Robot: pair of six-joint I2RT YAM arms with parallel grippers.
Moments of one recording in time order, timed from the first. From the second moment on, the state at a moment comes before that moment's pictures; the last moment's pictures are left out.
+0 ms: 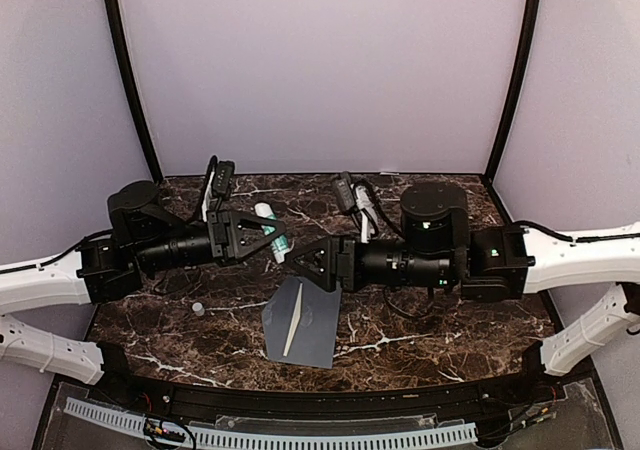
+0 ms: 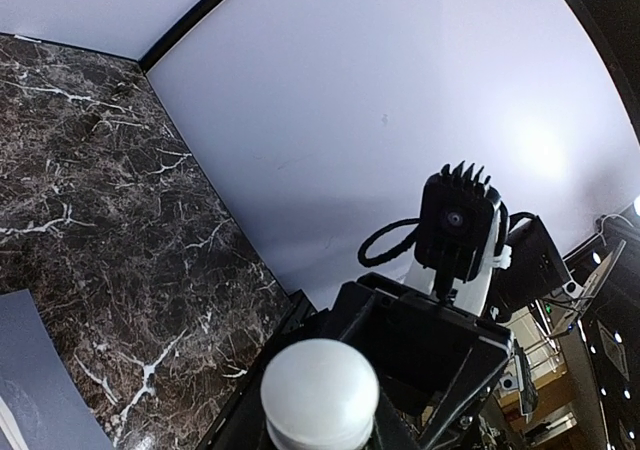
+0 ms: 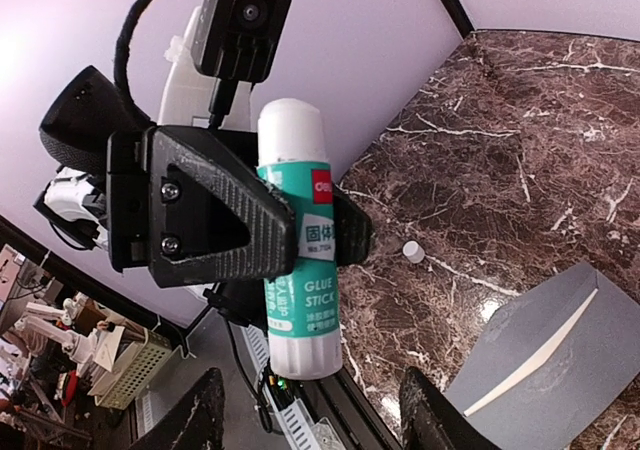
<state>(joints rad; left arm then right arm) -0.96 1.00 0.75 0.22 0.30 -0.93 1.31 1.32 1.07 0.03 0.03 0.71</state>
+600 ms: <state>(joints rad) -0.96 1.05 0.75 0.21 0.35 -0.93 1.33 1.42 1.15 -0.08 0.07 0.64</state>
